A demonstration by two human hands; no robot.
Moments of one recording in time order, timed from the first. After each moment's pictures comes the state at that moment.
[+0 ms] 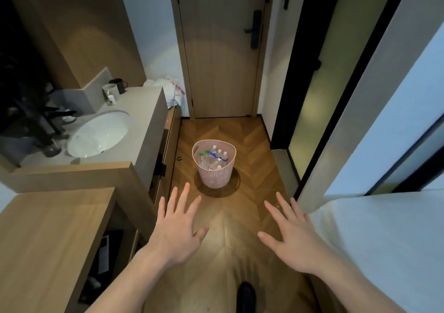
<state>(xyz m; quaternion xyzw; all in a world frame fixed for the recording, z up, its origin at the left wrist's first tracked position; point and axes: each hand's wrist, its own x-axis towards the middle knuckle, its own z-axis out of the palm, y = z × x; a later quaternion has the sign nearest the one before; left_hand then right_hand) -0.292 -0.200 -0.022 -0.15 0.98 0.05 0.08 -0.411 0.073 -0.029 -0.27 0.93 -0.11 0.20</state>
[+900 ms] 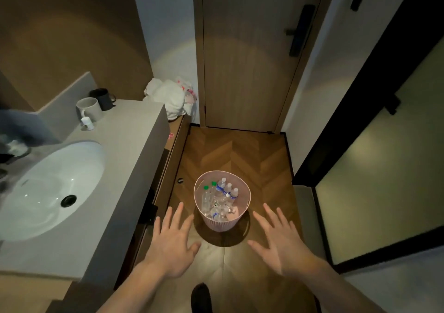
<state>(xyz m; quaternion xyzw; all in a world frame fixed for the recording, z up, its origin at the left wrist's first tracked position) -0.702 -0.450 -0.093 -0.24 0.95 0.12 0.18 -0.860 -0.218 -0.063 -0.31 0.90 -0.04 0.29</state>
